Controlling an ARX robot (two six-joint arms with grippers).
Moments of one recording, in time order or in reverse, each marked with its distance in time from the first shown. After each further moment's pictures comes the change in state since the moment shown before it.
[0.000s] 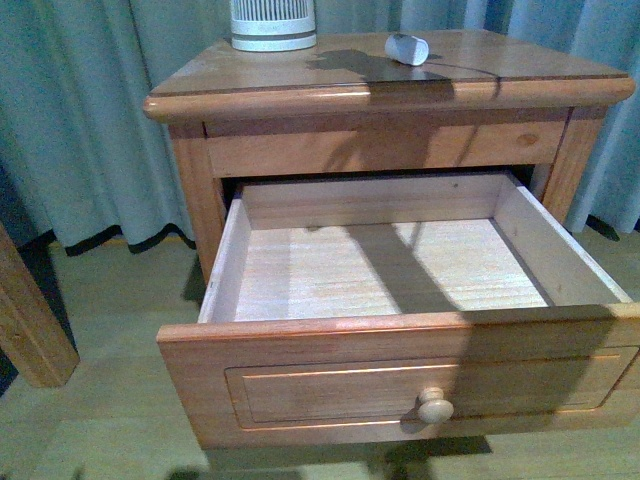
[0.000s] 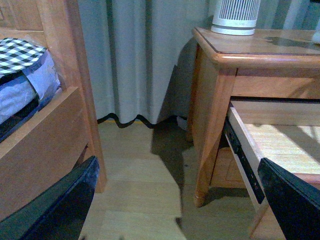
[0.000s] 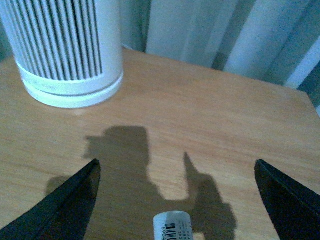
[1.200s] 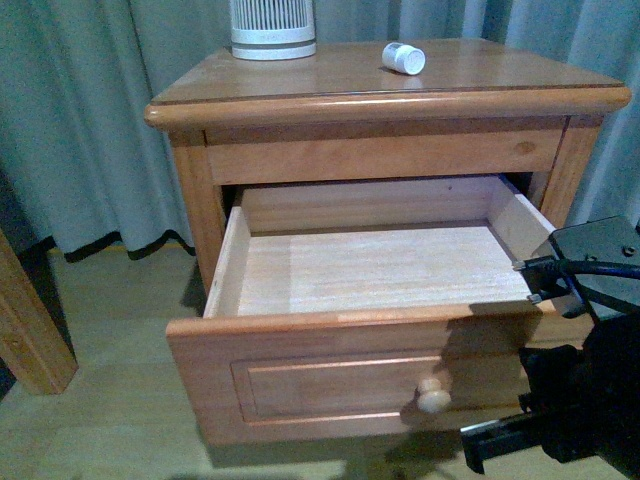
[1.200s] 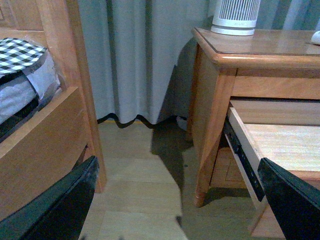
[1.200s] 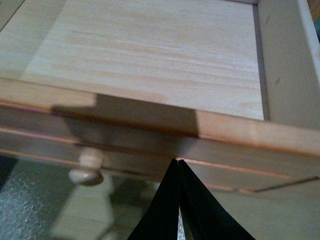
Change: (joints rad) left arm 0.000 0.000 0.000 0.000 0.000 0.000; right arm 0.130 -0.646 -2.116 1.186 0.190 0.143
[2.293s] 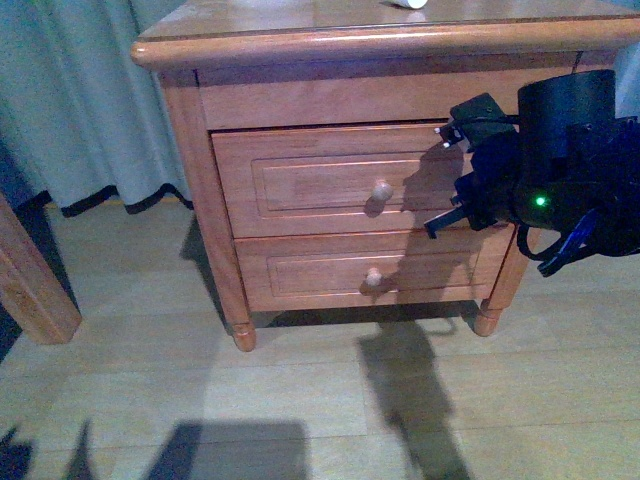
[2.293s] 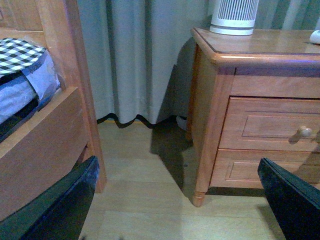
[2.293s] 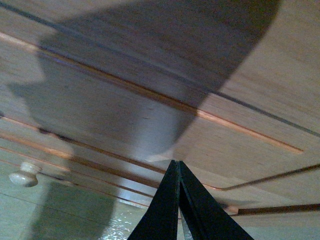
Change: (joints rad) left arm 0.000 0.000 0.000 0.000 0.000 0.000; right arm -0.259 0.542 0.853 -0.249 -0.220 -0.291
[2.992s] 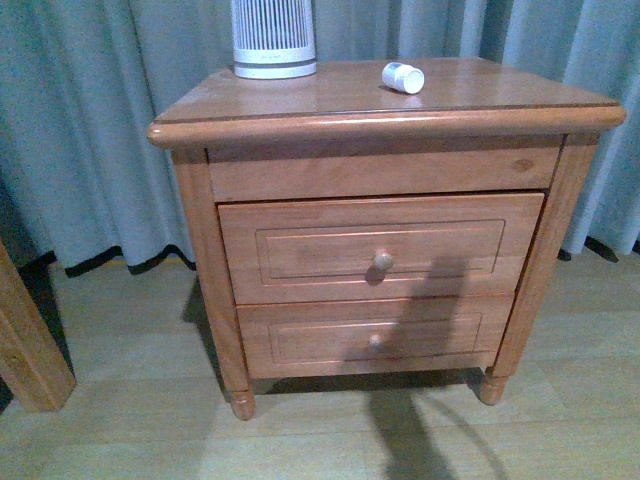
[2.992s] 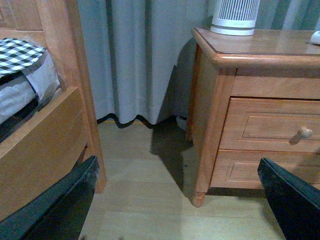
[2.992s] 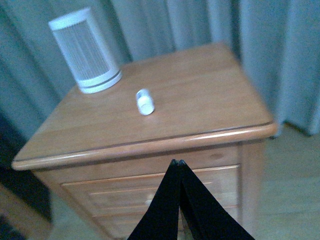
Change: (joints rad) left arm 0.000 0.000 0.000 0.000 0.000 0.000; right arm 0.025 -1.319 -0.519 -0.427 0.023 0.467
